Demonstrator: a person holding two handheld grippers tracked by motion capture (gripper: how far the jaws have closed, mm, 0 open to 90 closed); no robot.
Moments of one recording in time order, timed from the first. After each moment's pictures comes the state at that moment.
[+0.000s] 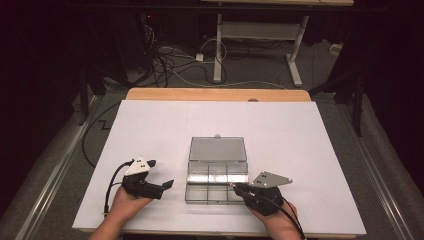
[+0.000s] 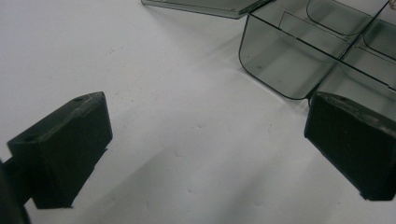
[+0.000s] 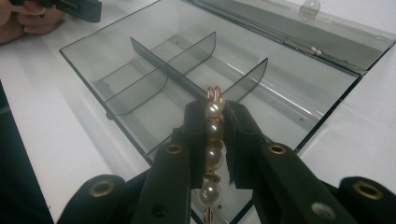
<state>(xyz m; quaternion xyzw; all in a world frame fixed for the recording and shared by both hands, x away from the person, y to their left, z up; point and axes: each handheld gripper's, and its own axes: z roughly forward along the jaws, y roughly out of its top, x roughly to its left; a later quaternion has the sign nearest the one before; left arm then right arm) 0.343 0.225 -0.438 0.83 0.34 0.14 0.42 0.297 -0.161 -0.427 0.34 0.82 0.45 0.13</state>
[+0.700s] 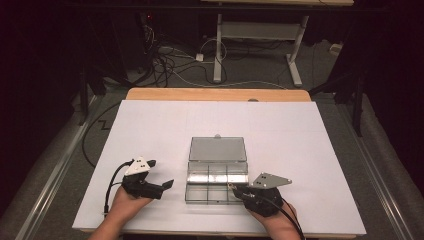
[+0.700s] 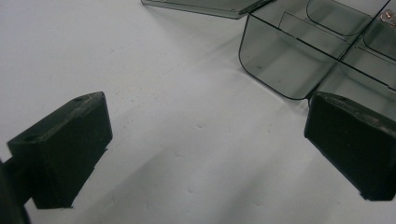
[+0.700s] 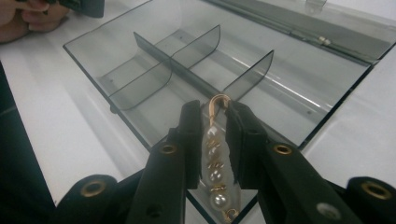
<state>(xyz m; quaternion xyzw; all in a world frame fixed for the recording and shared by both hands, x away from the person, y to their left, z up) 0.343 0.225 -0.438 0.83 0.34 0.14 0.42 0.295 -0.162 -0.429 0.35 0.81 0.45 0.12</state>
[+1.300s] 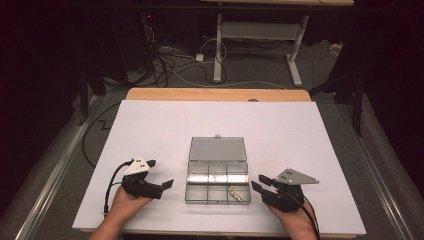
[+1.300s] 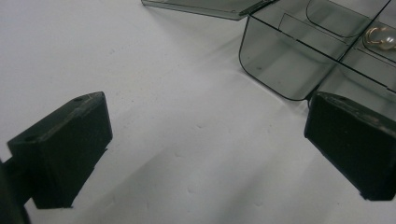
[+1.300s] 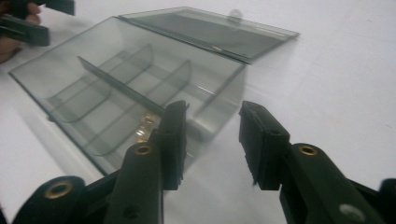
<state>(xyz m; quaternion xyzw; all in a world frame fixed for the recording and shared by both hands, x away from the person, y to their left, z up) 0.343 0.226 -0.438 0.83 0.34 0.14 0.42 0.299 -0.214 -0.425 0.41 0.77 0.47 0.16</state>
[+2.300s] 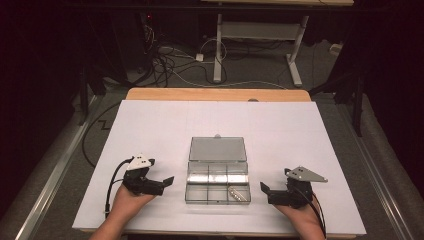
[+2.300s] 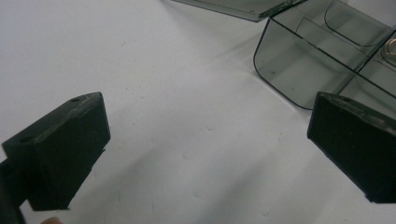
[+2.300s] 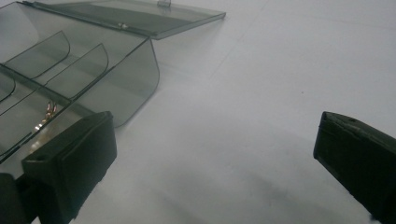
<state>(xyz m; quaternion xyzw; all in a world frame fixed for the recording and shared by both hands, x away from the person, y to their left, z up) 0.350 0.223 -0.432 0.81 0.38 0.13 0.42 0.317 -0.241 -0.448 0.46 0.74 0.44 0.21</state>
